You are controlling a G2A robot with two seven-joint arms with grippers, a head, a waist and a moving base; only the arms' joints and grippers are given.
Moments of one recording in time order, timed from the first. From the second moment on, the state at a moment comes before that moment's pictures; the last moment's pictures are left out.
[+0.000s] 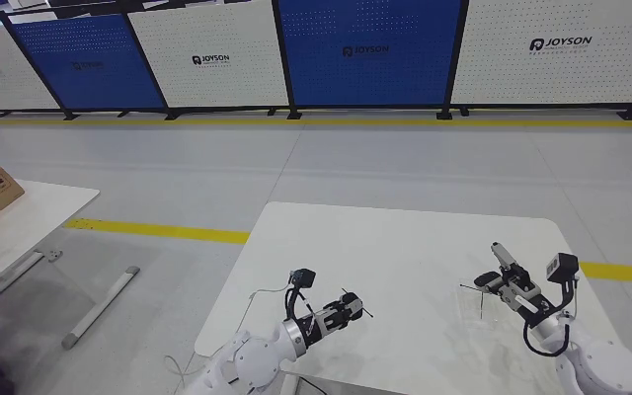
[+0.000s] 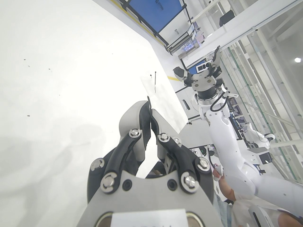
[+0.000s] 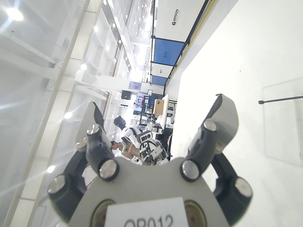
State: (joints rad) left arm 1.61 -1.13 -1.18 -1.78 0.23 -0.18 -0.36; right arm -1.40 -1.07 1.42 -1.54 0.40 -0.05 0.53
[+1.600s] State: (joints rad) left arm 1.59 -1.15 -1.31 -1.92 -0.20 -0.34 -0.12; right arm -1.40 -1.07 1.42 -1.54 0.40 -0.05 0.53
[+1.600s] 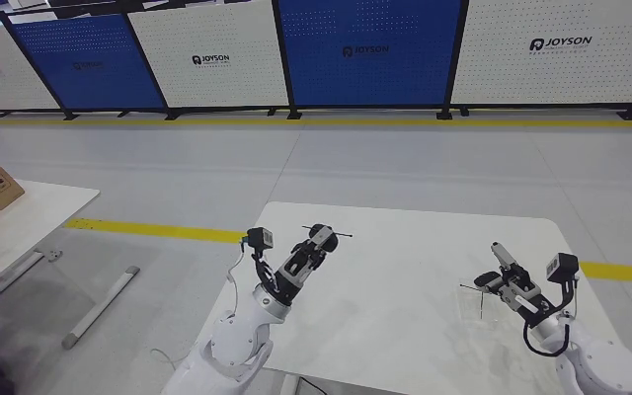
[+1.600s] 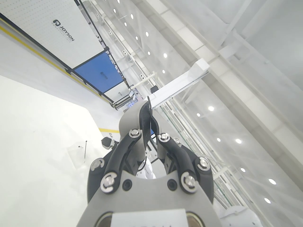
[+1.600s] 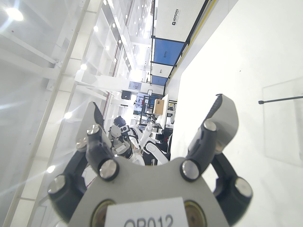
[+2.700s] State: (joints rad) left arm 1.59 -1.15 -1.27 -1.90 0.01 -0.32 -0.23; right arm -1.40 -1.07 1.42 -1.54 0.40 -0.05 0.53
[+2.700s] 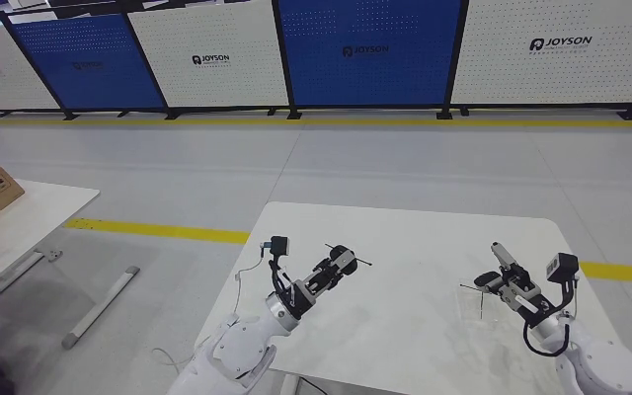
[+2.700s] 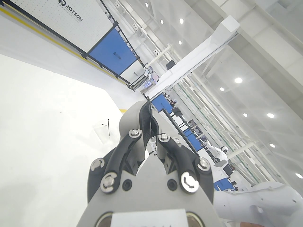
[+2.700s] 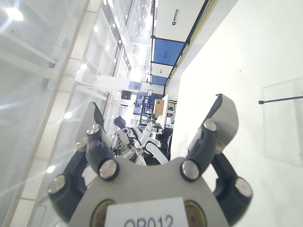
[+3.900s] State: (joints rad) left arm 1.53 -1.14 -1.14 -1.82 0.29 -0.25 -0.36; right arm -1.40 -1.07 1.42 -1.54 0.40 -0.05 0.53
